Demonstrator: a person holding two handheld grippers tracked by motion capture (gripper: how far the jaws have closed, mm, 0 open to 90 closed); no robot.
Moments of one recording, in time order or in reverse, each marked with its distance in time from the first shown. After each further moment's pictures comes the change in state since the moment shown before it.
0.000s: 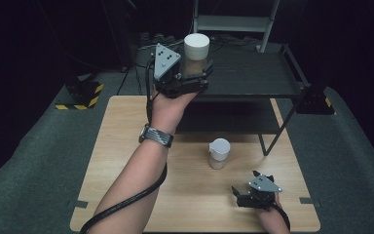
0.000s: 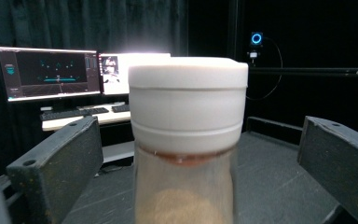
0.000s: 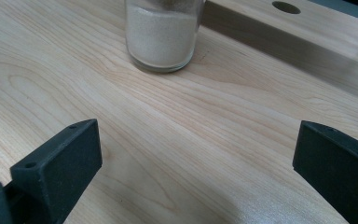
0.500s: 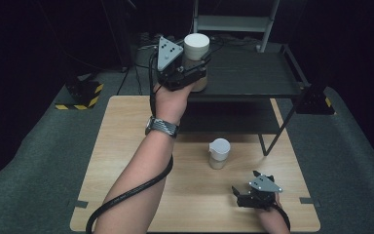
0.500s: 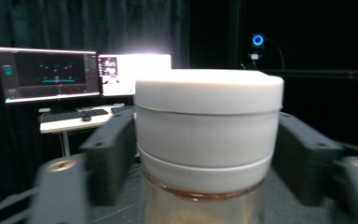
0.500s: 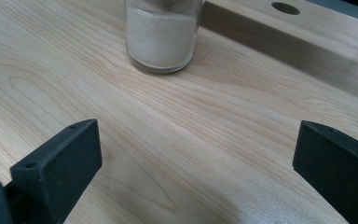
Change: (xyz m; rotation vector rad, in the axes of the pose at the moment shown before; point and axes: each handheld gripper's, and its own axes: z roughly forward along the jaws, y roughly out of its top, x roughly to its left) left arm 0.007 0.004 0.023 -0.010 0.000 -0.036; right arm -0.001 -0.001 0.000 -0.003 0.001 0.004
